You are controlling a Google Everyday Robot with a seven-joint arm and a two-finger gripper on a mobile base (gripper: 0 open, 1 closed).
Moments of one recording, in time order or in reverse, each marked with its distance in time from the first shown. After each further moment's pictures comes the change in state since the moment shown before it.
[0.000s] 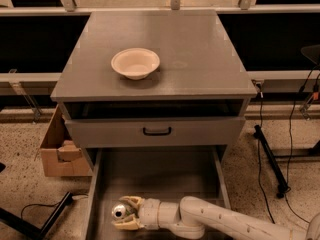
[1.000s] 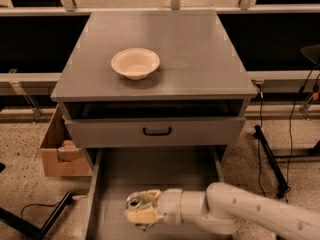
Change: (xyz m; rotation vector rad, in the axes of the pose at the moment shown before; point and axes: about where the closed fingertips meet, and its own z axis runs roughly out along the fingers) arm -0.109 0.027 -0.093 0.023 0.097 0.372
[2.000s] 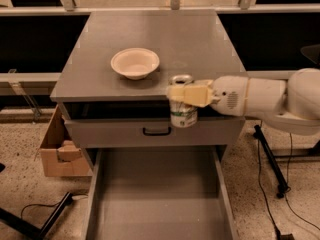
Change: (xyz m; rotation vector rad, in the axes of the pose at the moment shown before) arm -0.331 -0.014 -0.196 0.153 -0.204 0.024
